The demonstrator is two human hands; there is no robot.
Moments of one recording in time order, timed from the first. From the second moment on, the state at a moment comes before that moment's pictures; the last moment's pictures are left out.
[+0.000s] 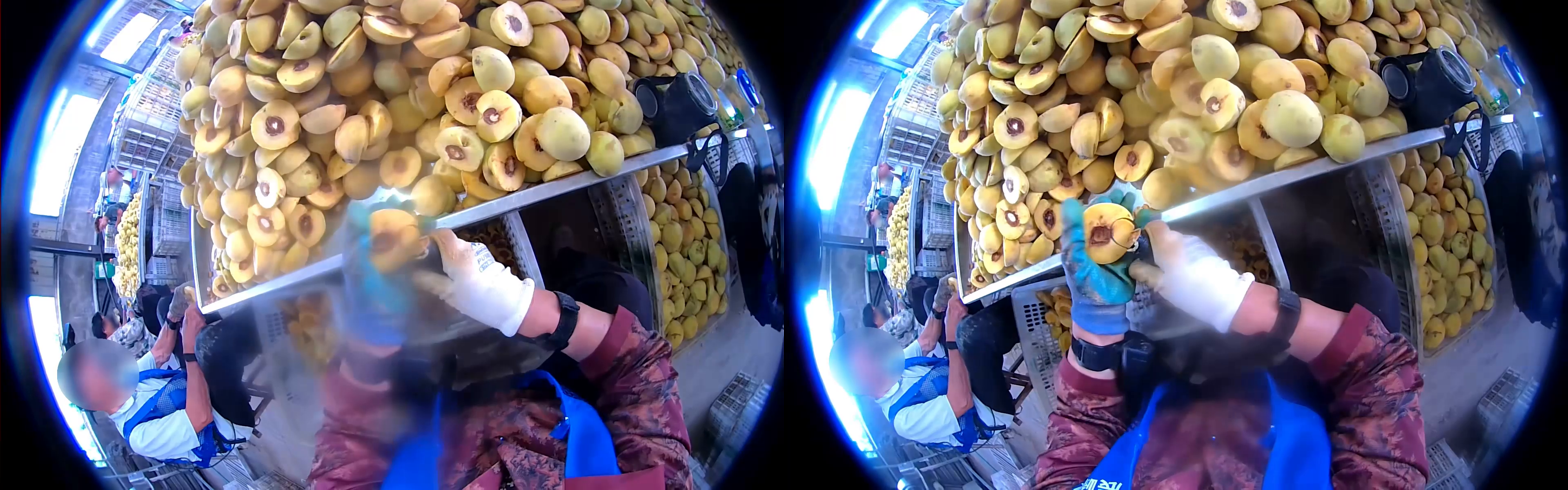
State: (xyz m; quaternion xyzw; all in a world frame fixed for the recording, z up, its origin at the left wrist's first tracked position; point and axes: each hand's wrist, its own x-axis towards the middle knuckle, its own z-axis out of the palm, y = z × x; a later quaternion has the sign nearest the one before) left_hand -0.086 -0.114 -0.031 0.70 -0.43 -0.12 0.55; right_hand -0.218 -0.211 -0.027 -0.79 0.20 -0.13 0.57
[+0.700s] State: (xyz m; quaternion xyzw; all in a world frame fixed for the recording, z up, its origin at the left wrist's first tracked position) left_hand -0.100 -0.114 -0.041 0.64 -0.29 -0.20 0.68; right_hand -0.209 -0.192 -0.045 -0.81 0.16 -0.14 0.55
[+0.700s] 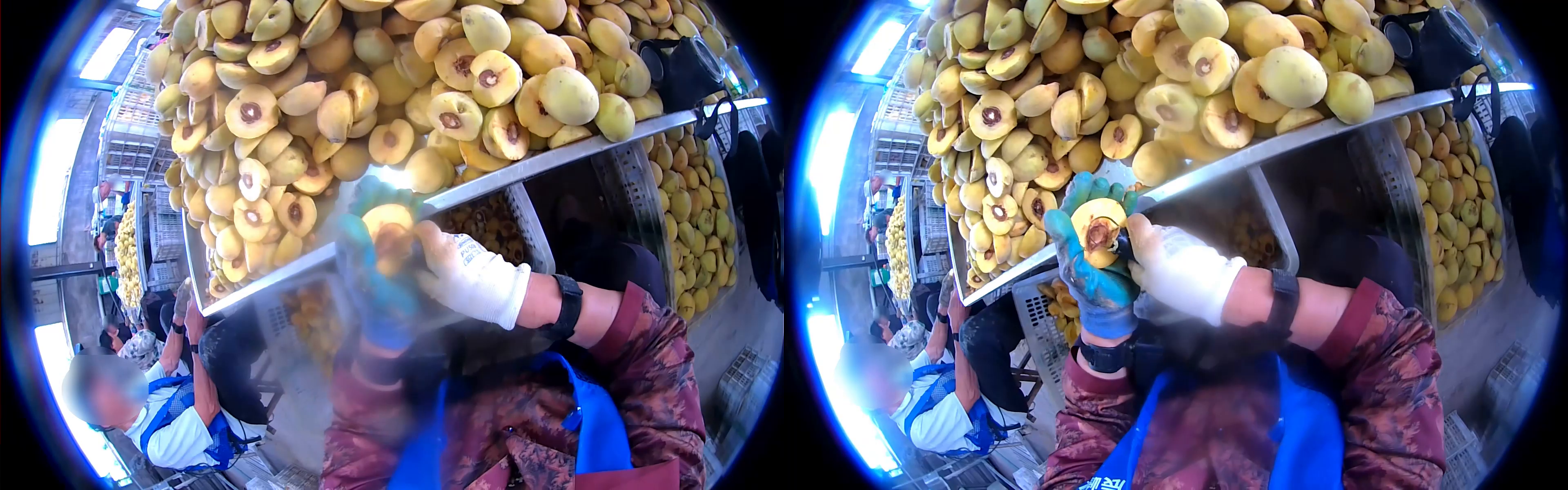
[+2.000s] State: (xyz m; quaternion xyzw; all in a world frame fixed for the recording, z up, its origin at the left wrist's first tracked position) left_hand -0.121 -0.114 -0.007 0.53 -0.23 -0.41 0.70; right_hand -0.246 -0.199 -0.021 0.00 -0.02 0.24 0.97
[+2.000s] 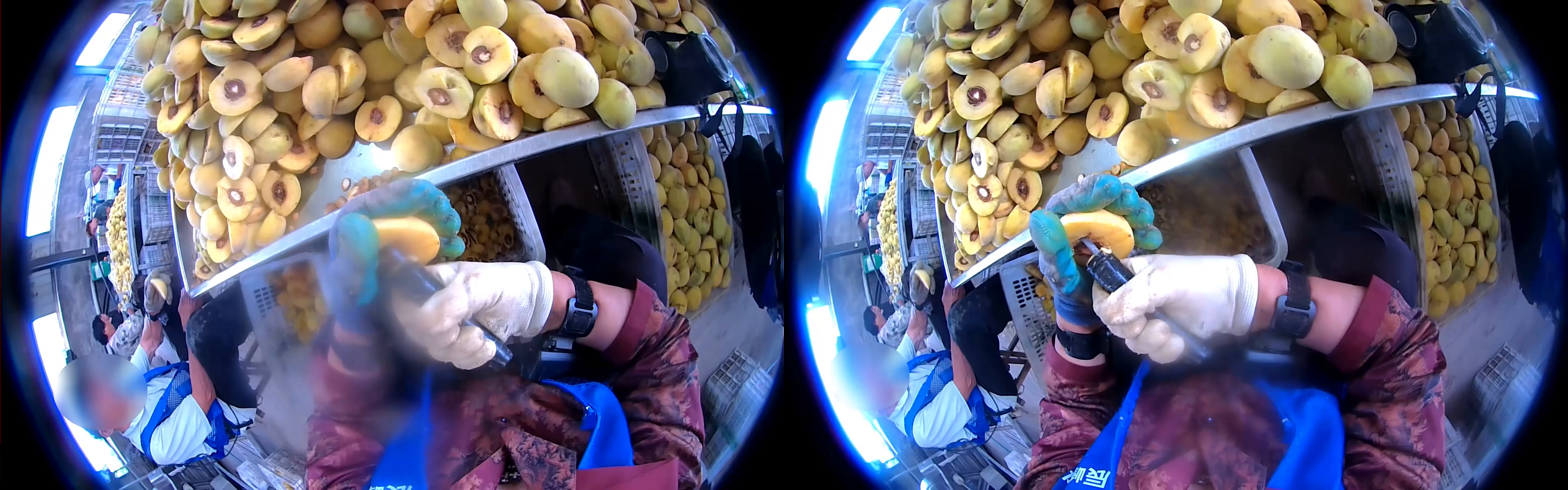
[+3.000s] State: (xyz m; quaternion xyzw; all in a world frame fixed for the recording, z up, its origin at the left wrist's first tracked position) left_hand -0.086 -0.083 0.011 0.51 -0.11 -0.28 0.80; right_hand -0.228 -0.183 -0.028 -0.84 0.03 -0.03 0.53
